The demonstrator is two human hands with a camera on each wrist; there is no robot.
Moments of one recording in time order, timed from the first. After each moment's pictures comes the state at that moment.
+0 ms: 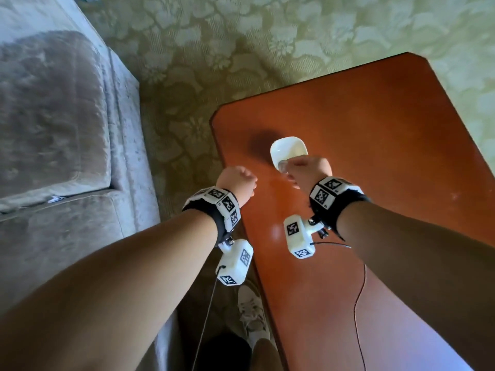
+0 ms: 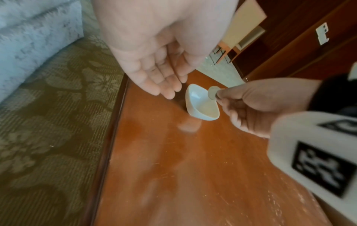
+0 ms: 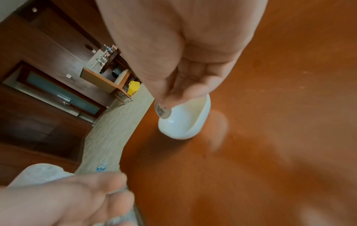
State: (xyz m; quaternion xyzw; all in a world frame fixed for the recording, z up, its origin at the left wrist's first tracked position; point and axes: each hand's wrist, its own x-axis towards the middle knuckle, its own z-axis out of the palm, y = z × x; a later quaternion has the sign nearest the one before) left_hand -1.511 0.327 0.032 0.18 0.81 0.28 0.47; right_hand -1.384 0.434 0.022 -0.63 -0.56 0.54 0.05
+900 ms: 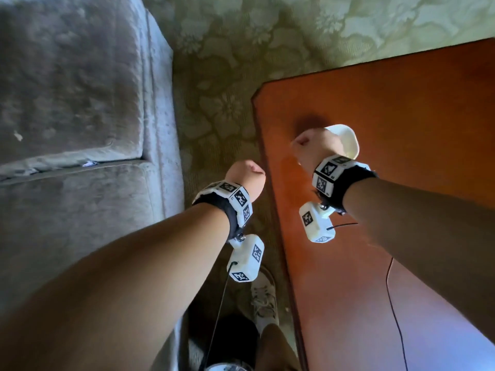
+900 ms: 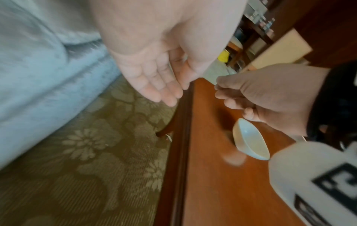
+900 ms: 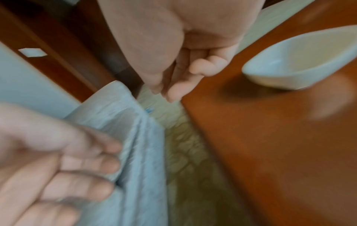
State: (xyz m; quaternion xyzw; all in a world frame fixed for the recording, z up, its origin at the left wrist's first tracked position) left_hand -1.557 0.273 -0.001 0.13 0.84 0.28 0.44; right_hand -1.470 0.415 0.015 -0.52 -0.79 0.33 -0.06
